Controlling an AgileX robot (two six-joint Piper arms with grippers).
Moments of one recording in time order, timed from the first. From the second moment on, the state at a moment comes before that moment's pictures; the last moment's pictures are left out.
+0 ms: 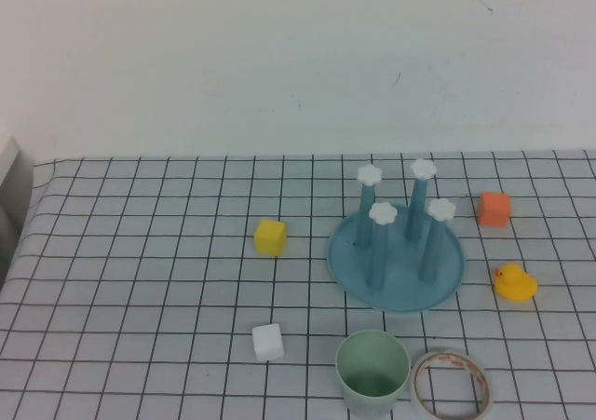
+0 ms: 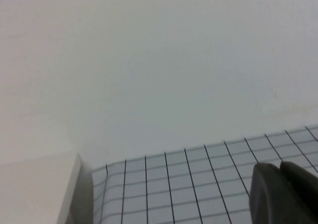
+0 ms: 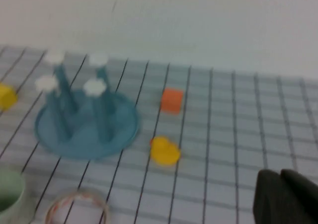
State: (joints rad) right arm -0.04 0.46 -0.59 0.20 0.62 -0.24; left arm -0.09 0.29 -0.41 -0.11 0.25 0.19
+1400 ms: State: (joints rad) right arm 0.53 1.95 -1.23 0.43 0.75 -0.77; left arm -0.09 0.31 -0.23 -0.19 0.30 0.14
